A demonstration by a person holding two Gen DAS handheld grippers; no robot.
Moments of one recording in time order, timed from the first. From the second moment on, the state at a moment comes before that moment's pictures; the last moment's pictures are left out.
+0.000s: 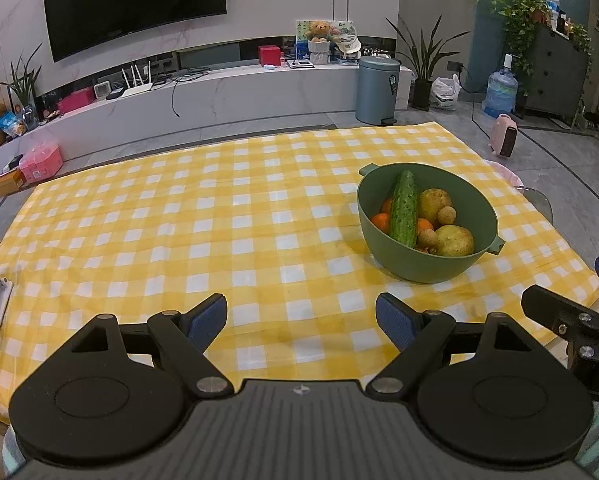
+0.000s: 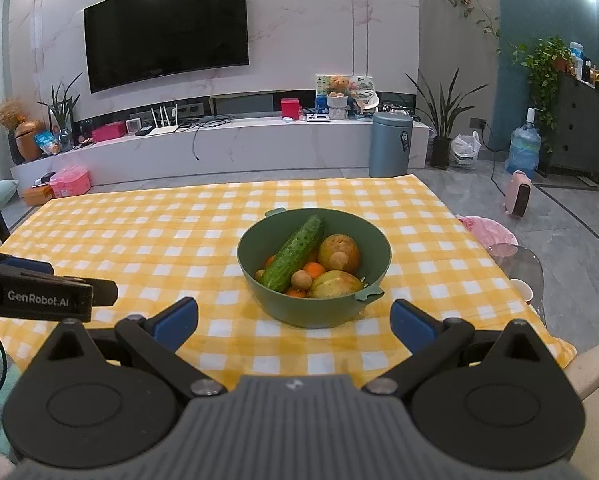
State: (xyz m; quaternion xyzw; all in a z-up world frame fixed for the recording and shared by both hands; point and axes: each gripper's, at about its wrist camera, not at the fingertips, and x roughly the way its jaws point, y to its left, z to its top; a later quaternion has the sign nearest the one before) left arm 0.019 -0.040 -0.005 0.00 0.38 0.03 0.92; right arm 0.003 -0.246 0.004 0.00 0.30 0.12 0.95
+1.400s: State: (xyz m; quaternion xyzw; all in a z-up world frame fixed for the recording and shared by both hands) left arm 0.016 -0.040 -0.002 0.00 0.38 0.04 0.93; right arm 0.002 -0.247 0.000 0.02 0.31 0.12 0.94
